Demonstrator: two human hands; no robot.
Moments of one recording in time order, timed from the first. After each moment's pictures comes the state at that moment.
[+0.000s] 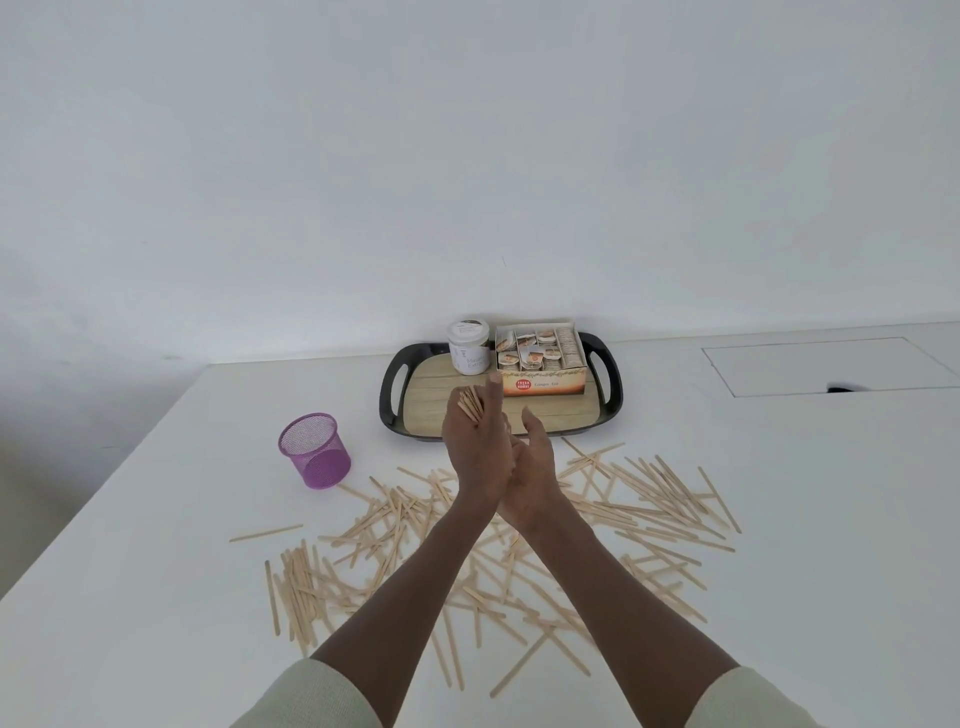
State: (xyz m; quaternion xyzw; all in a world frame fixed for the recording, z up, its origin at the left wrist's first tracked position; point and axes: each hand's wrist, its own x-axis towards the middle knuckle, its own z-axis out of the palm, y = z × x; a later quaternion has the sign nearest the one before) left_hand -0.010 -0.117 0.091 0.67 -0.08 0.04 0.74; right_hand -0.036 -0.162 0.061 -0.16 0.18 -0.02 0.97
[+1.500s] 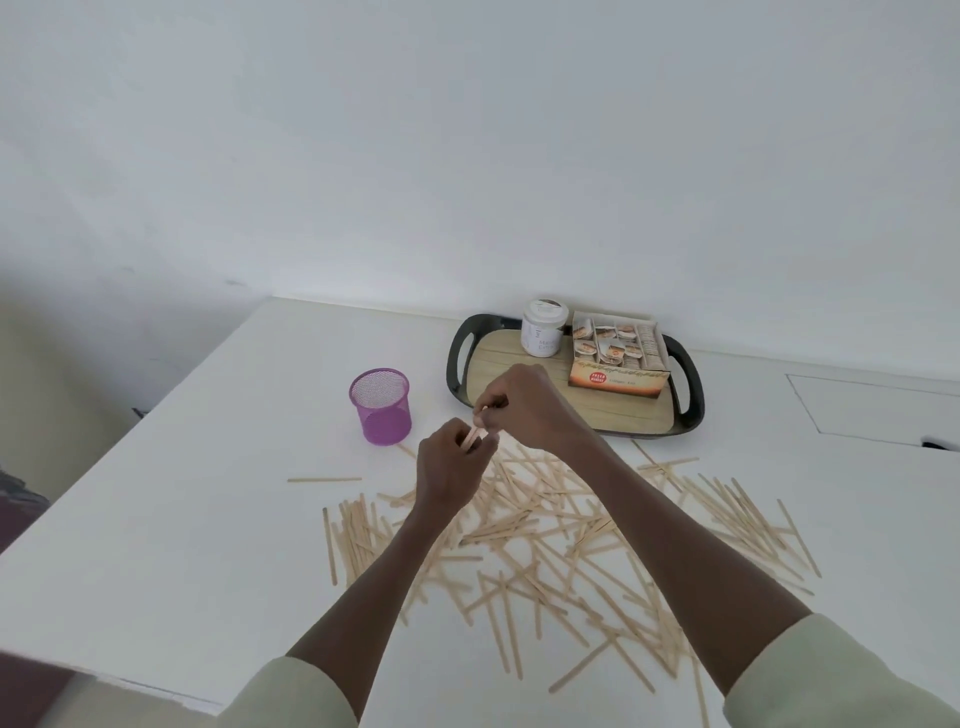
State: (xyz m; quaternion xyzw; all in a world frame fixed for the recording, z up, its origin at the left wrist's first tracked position) left_hand 0.064 0.018 0.010 0.85 -0.10 0.04 0.51; right_hand 0.035 -0.110 0.120 -0.94 -0.03 -0.06 0.35
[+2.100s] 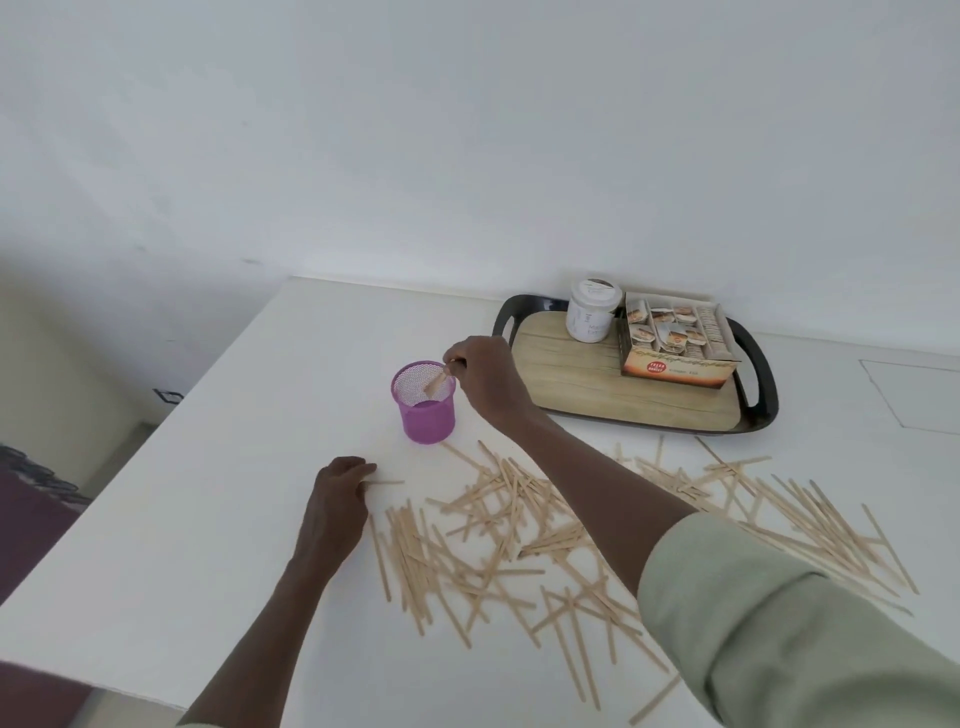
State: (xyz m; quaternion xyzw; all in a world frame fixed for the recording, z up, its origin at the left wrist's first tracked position) left_hand 0.130 0.213 -0.058 0.94 -0.12 0.04 0.30; right_hand 0.162 -0.026 0.071 -0.94 0.00 -0.13 0.33
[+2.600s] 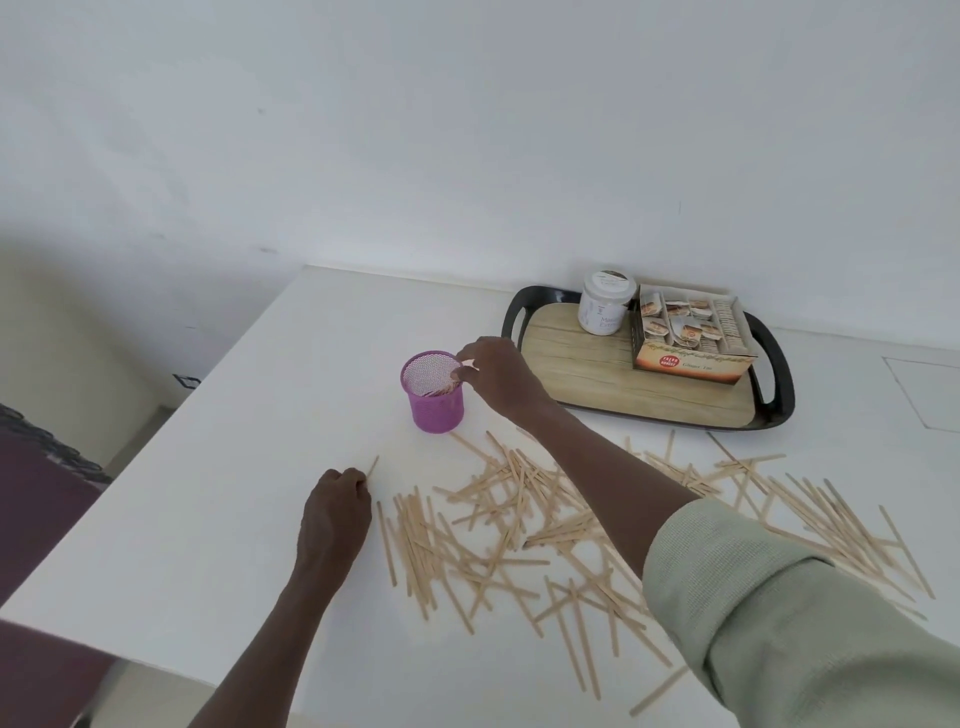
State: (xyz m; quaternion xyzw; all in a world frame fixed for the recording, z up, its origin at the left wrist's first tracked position) left_hand 0.100 0.213 -0.042 0.97 -0.02 0.03 0.23; right_hand 0.168 -0.037 0.052 -0.95 -0.02 -0.07 0.29
